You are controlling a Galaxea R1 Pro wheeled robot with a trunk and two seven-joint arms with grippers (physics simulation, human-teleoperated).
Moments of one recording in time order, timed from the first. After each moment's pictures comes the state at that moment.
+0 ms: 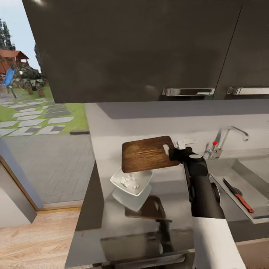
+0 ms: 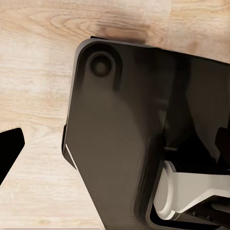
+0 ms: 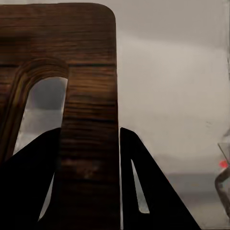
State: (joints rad) left arm 0.28 0.01 -0.06 -0.57 0.25 -0.03 -0.01; right arm -0.73 0.17 -0.08 -1.48 0.48 0.82 0.22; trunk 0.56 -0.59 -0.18
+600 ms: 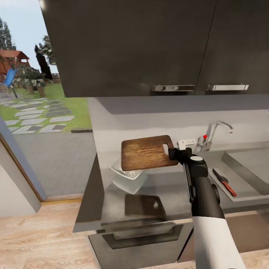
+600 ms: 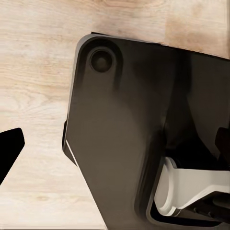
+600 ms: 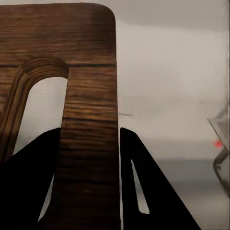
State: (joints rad) left arm 0.28 0.01 -0.06 -0.56 0.25 -0.03 -0.01; right arm -0.73 0.17 -0.12 -1.44 0.42 0.73 0.22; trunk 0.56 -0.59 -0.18
